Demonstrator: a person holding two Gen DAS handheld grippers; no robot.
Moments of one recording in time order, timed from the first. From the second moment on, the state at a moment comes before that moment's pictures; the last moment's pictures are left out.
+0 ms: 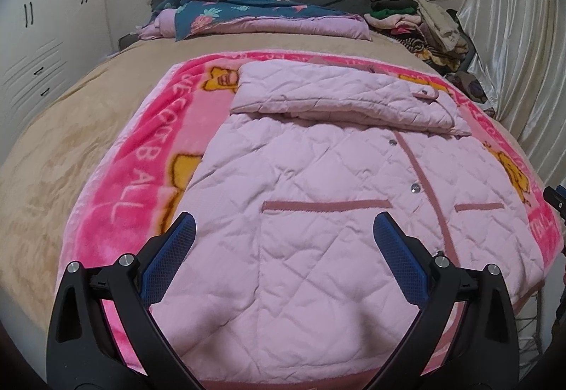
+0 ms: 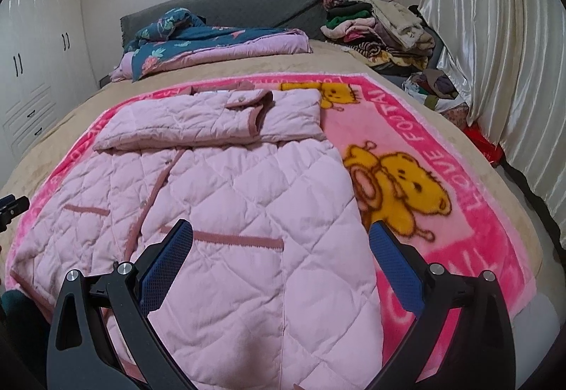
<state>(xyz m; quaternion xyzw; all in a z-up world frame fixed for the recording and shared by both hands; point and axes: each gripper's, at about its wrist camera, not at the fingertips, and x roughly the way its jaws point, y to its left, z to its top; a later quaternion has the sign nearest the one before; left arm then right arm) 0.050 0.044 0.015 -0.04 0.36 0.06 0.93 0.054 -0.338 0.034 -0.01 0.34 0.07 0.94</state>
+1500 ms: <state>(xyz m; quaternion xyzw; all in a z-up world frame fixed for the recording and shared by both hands) 0.003 0.132 -0.052 -0.17 0.47 0.07 0.86 0.035 -0.367 -0.013 -0.02 0.40 0.06 0.91</state>
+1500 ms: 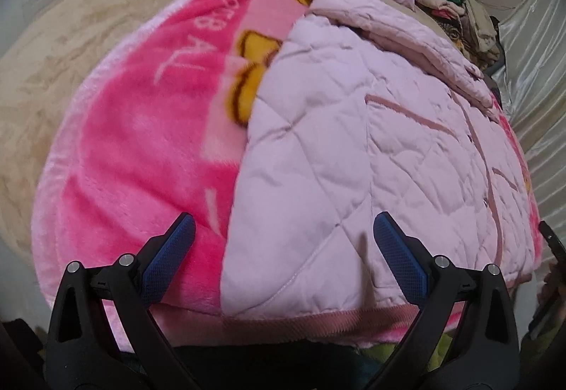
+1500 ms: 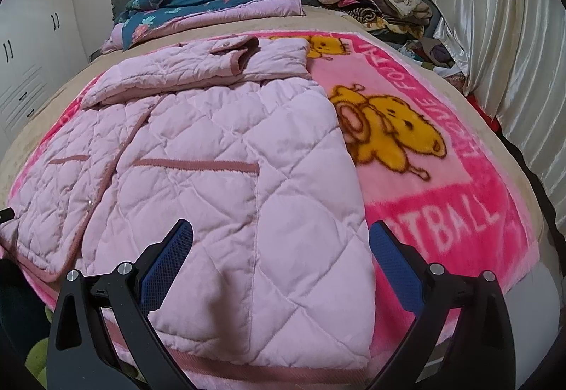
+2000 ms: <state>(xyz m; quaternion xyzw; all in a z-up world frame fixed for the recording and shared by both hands) 0.019 0.109 -0.063 -0.11 0.51 0.01 0.85 0.013 -0.398 -0.045 0.00 0.47 0.06 0.88</state>
